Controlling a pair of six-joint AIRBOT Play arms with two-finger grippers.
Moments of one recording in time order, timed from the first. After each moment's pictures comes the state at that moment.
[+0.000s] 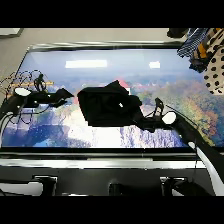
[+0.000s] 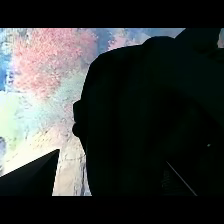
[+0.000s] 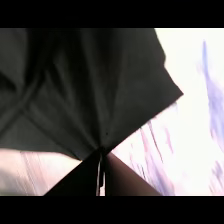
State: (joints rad) left arm 0.11 -1.58 1.18 0.65 -0.91 -1.25; right arm 0.22 -1.19 0.74 -0.92 0.79 1.76
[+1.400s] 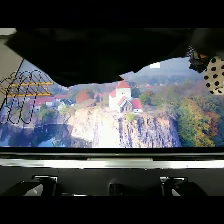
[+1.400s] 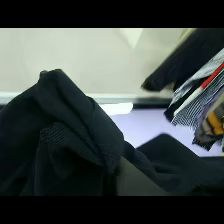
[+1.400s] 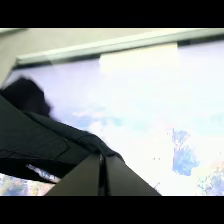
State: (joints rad) left arm -0.03 -1.14 2.00 1.09 -1.04 -1.56; right arm 0.22 -0.94 1.85 -1.39 1.22 1.83
